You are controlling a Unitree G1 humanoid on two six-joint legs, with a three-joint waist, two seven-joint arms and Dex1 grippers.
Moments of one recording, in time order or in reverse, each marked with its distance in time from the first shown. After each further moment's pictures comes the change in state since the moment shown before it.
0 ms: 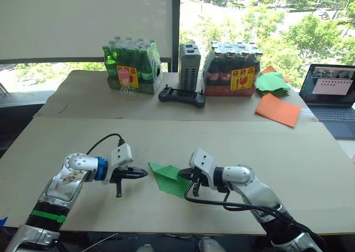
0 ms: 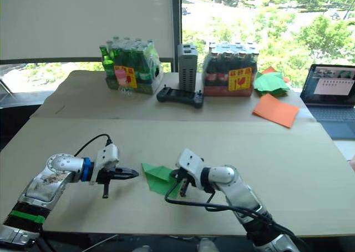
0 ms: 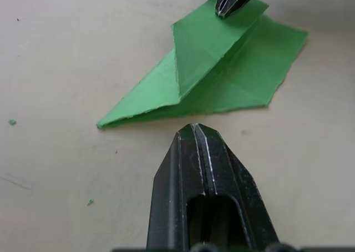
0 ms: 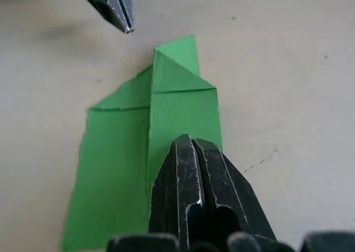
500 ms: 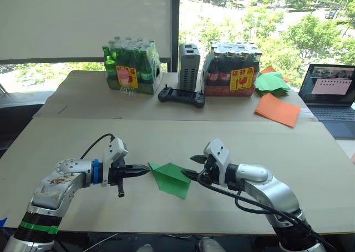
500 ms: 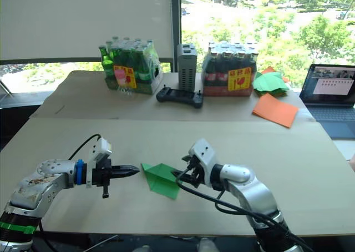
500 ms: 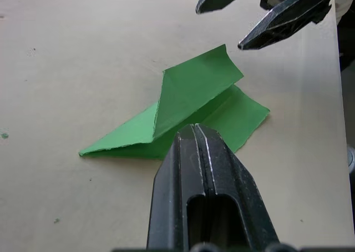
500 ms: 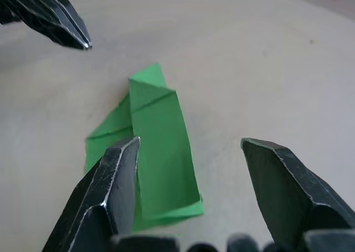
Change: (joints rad) left arm 0.065 -0.007 0.085 -0.100 -0.168 0.182 0.103; right arm 0.078 -0.038 -0.118 -0.092 0.151 0.175 -0.067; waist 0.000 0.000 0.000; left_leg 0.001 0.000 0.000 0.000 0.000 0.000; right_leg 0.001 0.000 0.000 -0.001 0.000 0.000
